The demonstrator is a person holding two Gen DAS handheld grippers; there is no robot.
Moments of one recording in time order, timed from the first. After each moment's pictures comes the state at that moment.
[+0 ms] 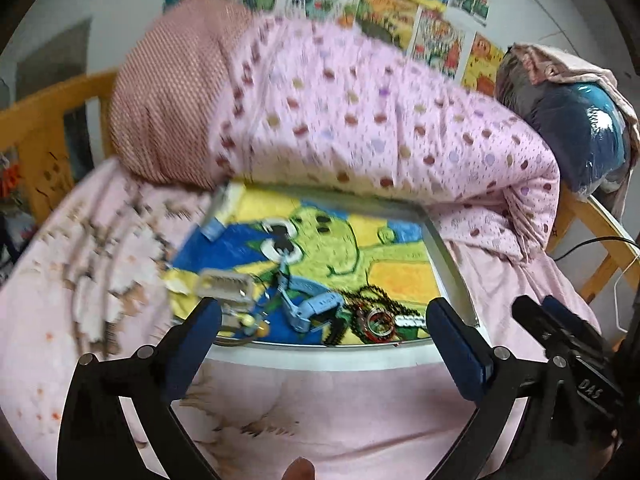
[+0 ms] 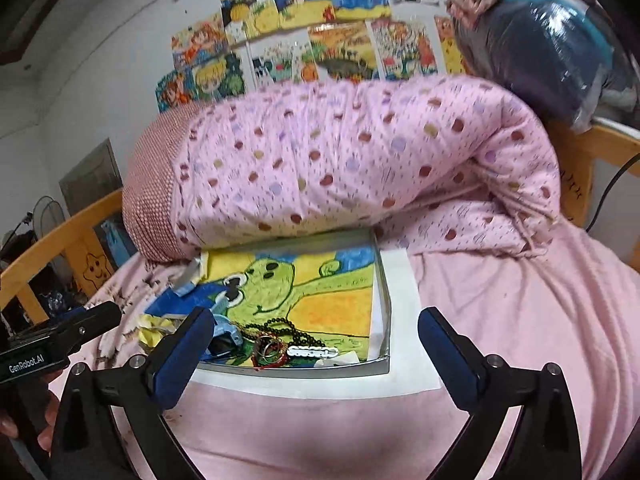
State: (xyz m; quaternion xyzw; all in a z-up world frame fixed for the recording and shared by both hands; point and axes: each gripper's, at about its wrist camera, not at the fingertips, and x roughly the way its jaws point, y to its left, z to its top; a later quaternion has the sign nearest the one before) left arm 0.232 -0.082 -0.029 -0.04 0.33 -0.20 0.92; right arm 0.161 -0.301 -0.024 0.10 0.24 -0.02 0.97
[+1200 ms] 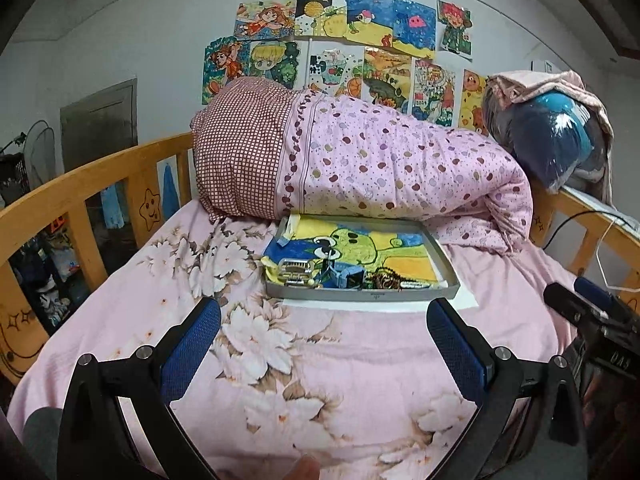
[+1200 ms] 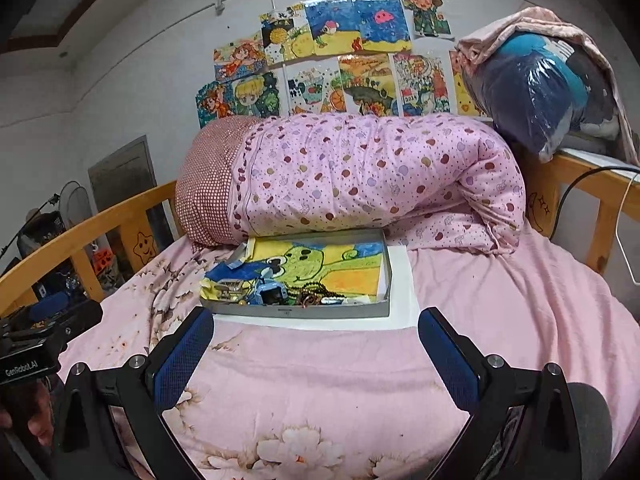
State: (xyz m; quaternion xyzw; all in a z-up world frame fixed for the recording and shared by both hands) left arm 0.057 -0.025 0.013 0.00 0.24 -0.15 0.96; right arm 0.020 -0.259 0.009 0.07 0.22 0.00 0.97
